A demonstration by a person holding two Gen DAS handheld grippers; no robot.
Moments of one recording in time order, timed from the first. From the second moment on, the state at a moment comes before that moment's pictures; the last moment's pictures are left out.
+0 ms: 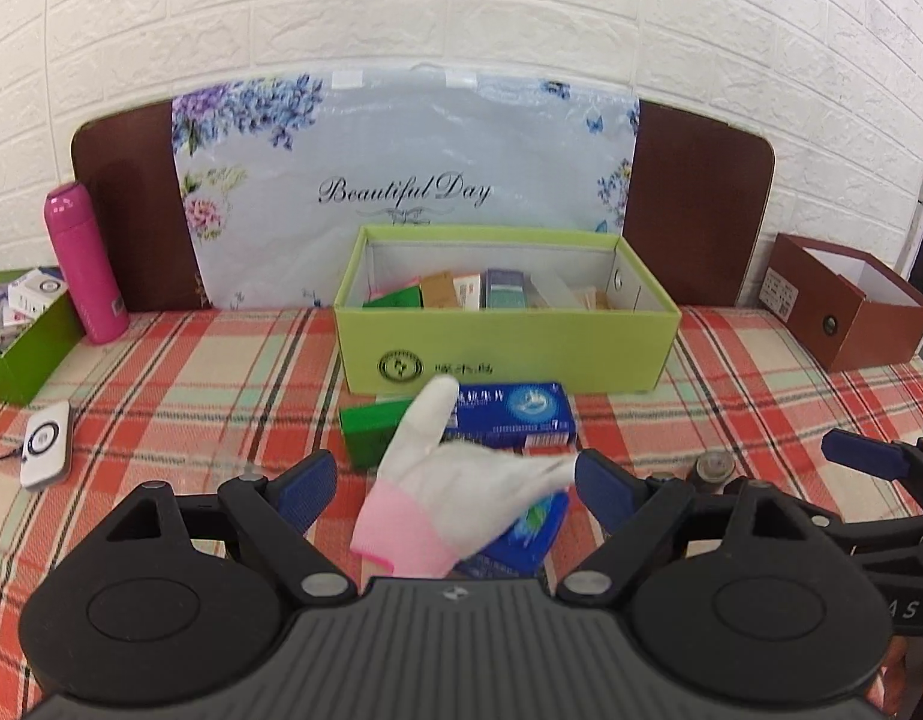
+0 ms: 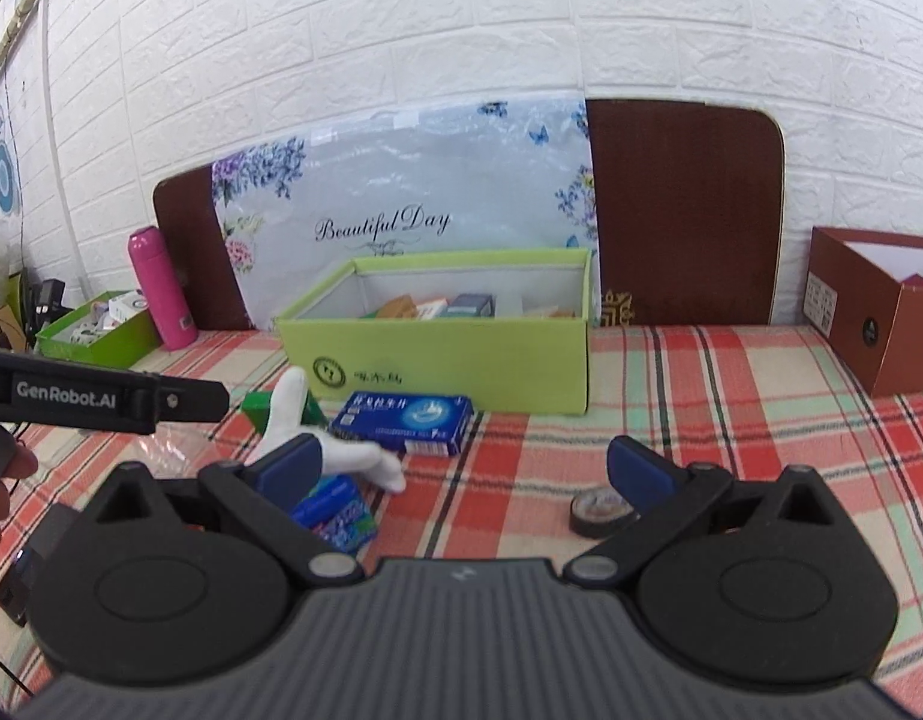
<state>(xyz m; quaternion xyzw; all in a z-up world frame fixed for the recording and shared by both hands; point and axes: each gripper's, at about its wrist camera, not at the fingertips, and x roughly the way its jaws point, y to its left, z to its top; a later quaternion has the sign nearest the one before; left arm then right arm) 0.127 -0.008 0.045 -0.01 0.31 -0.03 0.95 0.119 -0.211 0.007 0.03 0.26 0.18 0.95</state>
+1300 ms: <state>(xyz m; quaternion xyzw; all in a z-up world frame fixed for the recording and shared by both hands) 0.079 0.062 -0.012 -0.06 0.32 -0.05 0.94 0.164 -0.092 -0.067 -0.07 0.30 0.30 0.90</state>
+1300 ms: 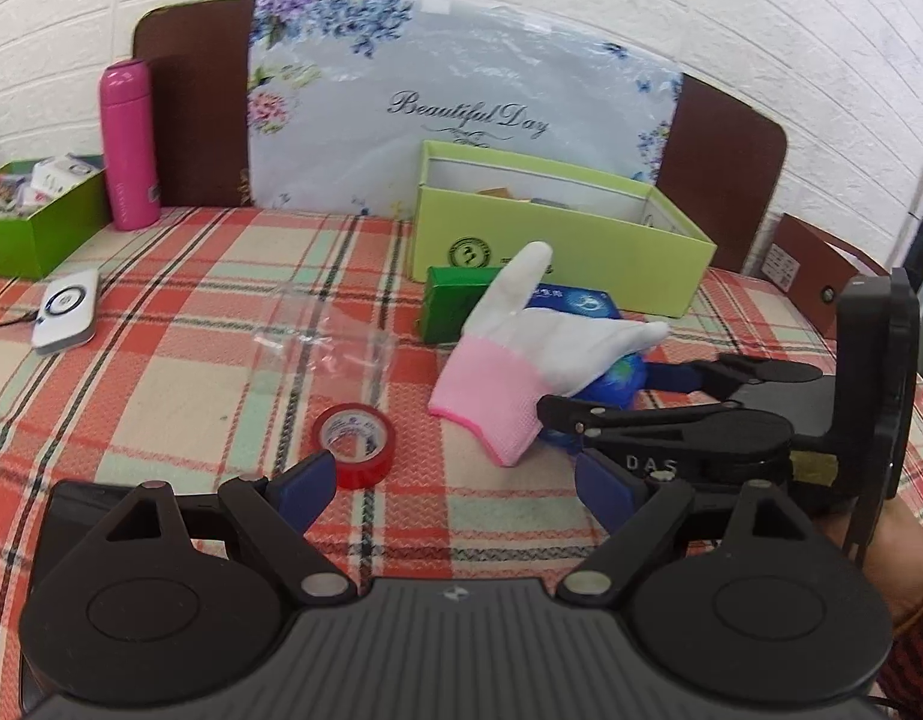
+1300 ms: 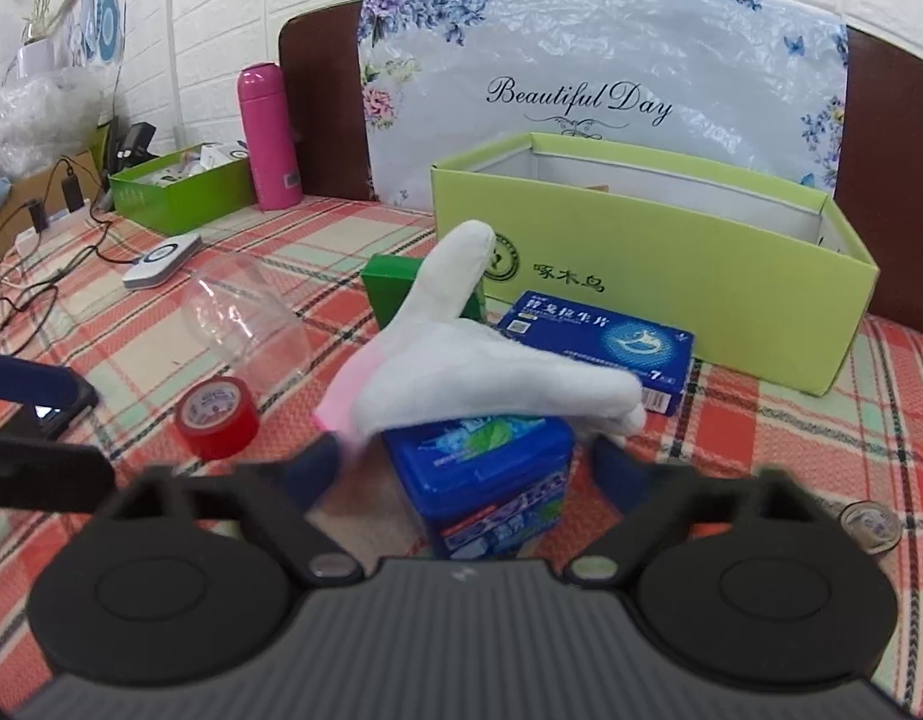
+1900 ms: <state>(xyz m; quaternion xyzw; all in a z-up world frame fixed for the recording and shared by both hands) 0.135 -0.023 -0.045 -0.05 0.36 -0.20 0.91 0.084 -0.197 -0.058 -0.03 0.32 0.23 0.92</state>
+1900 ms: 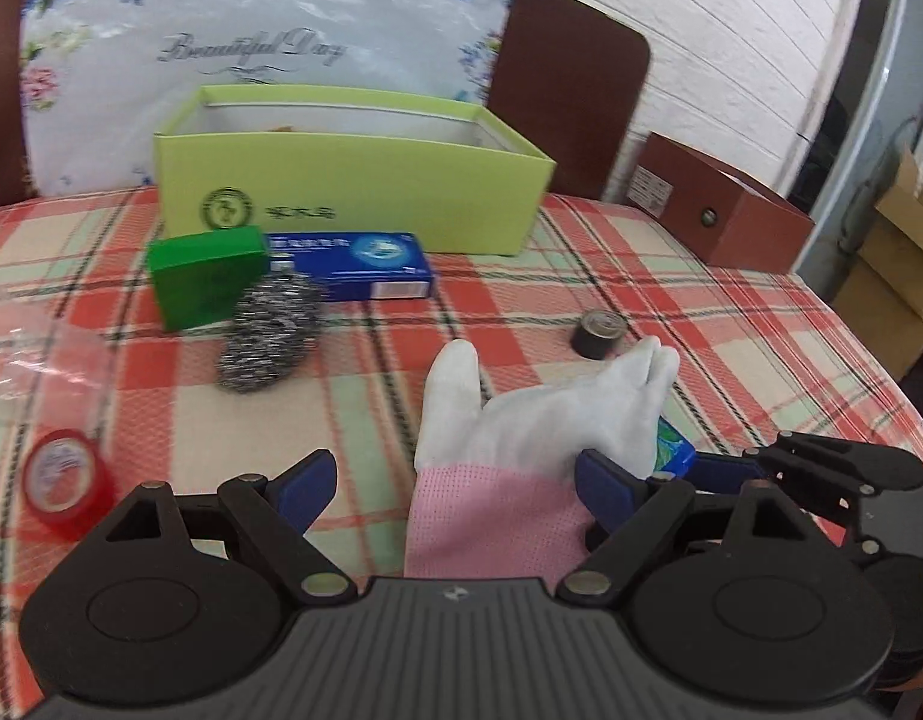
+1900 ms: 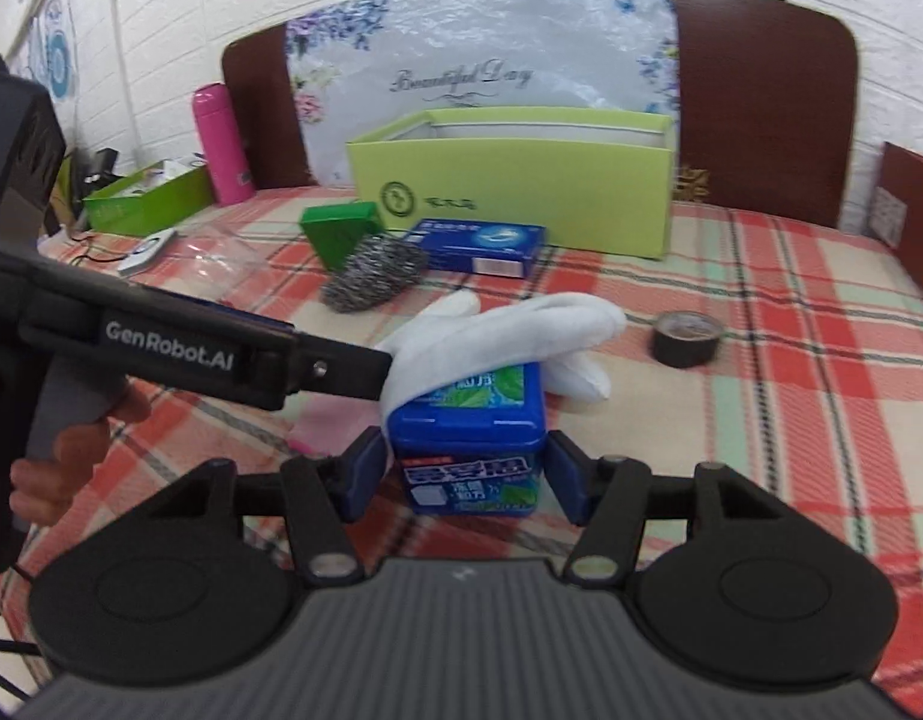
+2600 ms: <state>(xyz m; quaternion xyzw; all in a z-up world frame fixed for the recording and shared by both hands) 0.145 -0.078 -0.066 -0.01 0.41 -0.31 0.86 0.070 -0.239 -0.065 -0.08 0.32 0.19 0.92</state>
